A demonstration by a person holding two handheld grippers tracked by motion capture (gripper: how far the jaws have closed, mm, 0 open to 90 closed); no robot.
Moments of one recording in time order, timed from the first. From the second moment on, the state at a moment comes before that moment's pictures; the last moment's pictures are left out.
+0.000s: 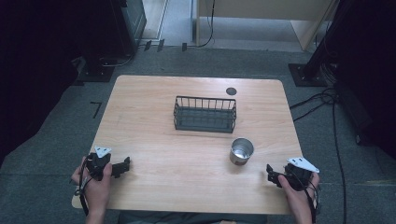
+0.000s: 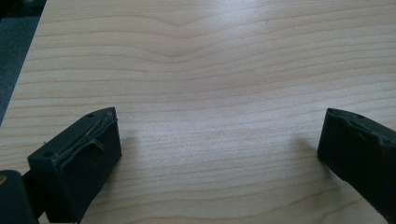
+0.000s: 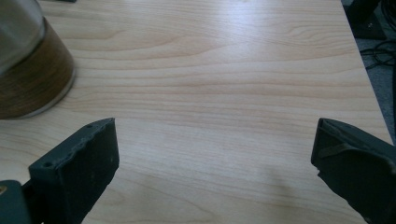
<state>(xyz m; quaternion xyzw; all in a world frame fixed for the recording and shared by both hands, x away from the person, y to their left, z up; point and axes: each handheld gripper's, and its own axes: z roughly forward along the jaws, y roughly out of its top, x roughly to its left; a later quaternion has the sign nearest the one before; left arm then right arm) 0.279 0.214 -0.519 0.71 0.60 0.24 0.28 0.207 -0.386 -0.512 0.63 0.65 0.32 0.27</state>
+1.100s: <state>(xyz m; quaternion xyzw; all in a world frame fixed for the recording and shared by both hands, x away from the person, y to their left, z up) 0.279 0.213 -0.519 0.71 0.60 0.24 0.28 0.213 -0.349 -0.503 0.59 0.68 0.35 0.25</state>
